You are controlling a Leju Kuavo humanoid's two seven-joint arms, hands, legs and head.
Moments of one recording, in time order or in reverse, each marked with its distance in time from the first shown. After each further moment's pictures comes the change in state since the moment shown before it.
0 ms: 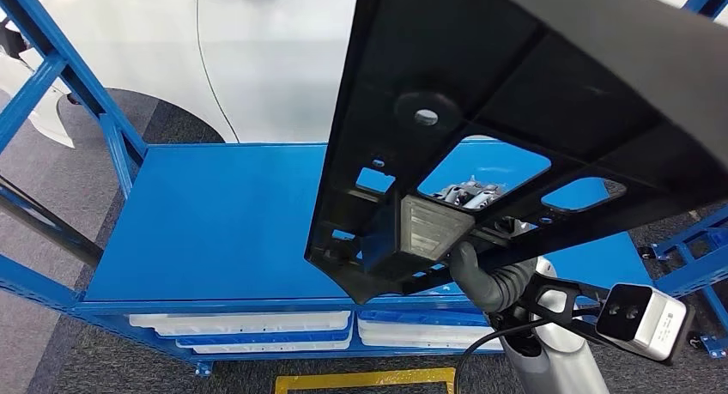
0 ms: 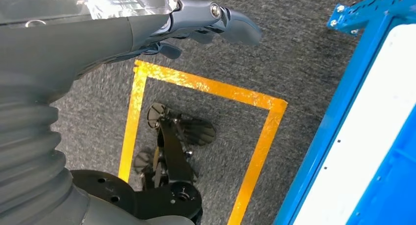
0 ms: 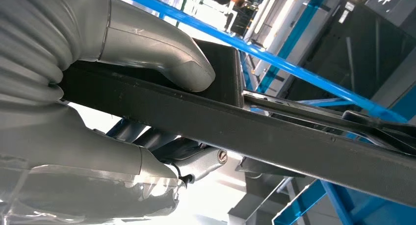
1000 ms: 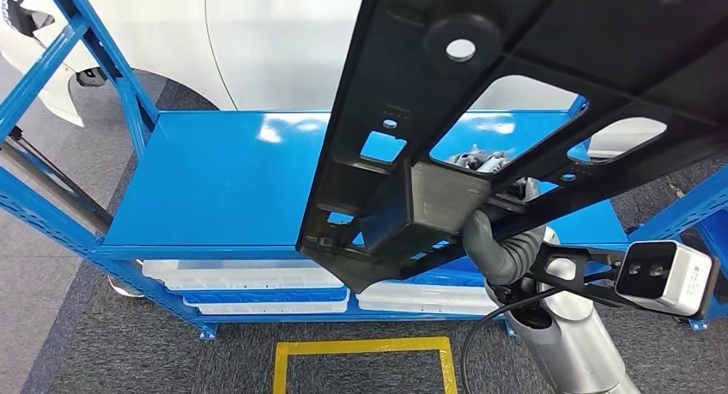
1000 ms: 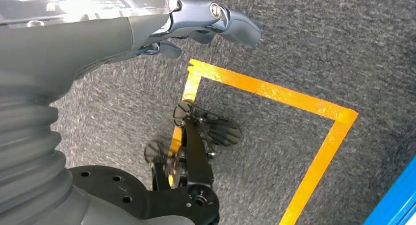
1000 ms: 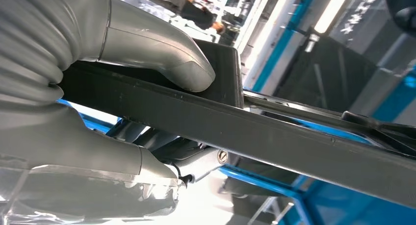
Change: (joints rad) left arm -0.015 0.000 0.039 0.000 -0.033 0.018 0.121; right arm -0.157 -0.088 0.092 0.039 -0.168 -0.054 -0.001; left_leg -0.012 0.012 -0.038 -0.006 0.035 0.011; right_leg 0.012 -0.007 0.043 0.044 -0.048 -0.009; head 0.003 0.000
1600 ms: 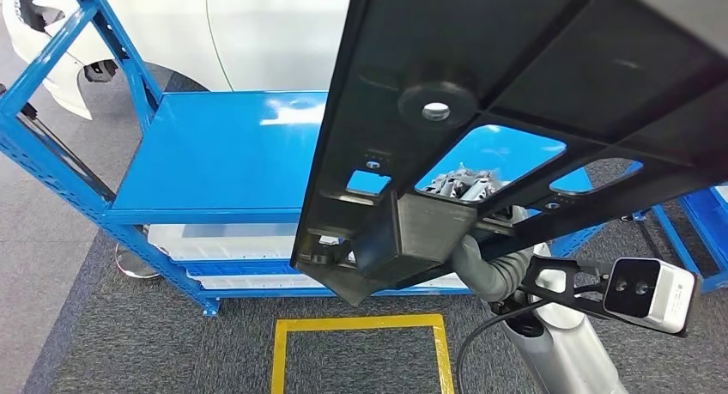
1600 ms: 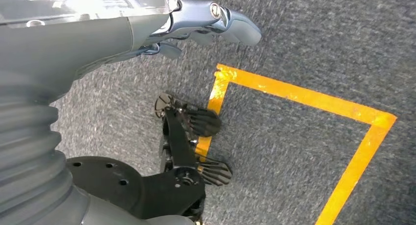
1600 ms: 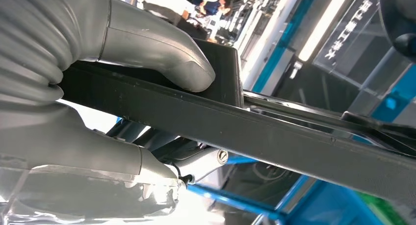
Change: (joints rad) left arm 0.004 0.005 0.008 -0.001 -0.010 0.016 -0.006; right arm 0.041 0.016 0.005 -0.002 0.034 0.061 -0.020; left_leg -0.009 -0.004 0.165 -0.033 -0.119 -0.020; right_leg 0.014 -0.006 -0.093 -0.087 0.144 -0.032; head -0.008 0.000
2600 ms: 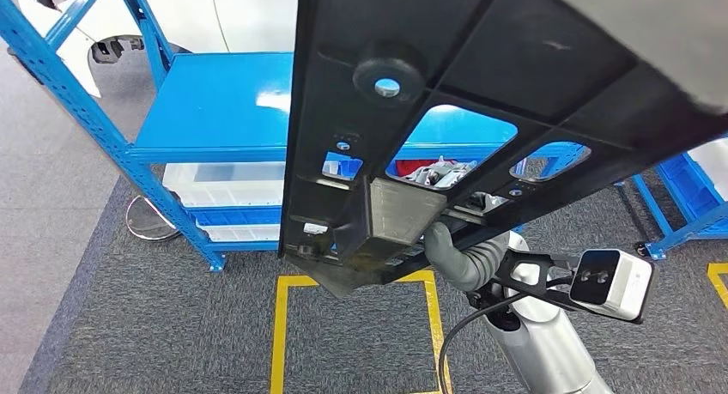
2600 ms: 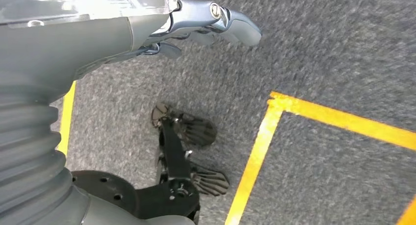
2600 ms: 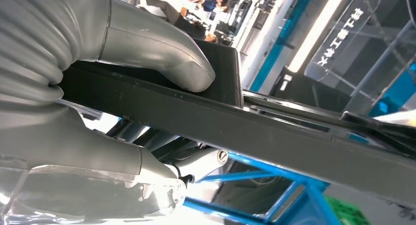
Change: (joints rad) left arm -0.003 0.021 0.015 0.000 -0.026 0.004 -0.002; right arm -0.019 0.059 0.024 0.063 0.063 -0.045 -0.025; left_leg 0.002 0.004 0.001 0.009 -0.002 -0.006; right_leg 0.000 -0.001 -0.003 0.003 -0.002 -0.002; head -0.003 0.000
